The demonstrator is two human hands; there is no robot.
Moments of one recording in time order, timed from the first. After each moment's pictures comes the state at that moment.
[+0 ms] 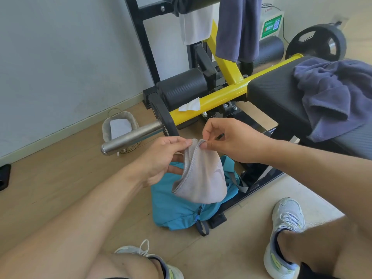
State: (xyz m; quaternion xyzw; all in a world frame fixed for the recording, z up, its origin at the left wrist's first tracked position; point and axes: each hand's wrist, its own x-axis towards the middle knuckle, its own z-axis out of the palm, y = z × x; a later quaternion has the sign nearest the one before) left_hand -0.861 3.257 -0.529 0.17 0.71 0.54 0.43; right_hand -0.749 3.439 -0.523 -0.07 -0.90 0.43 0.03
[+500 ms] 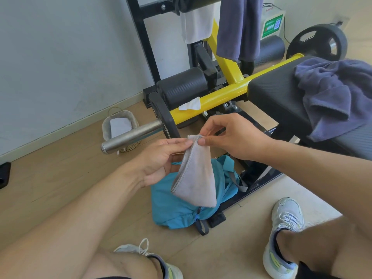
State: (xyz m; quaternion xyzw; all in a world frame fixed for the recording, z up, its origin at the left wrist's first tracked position) left_hand -0.863 3.251 -0.533 0.15 0.63 0.58 0.50; right_hand -0.755 3.440 -0.527 -0.09 -0.88 0.45 0.08
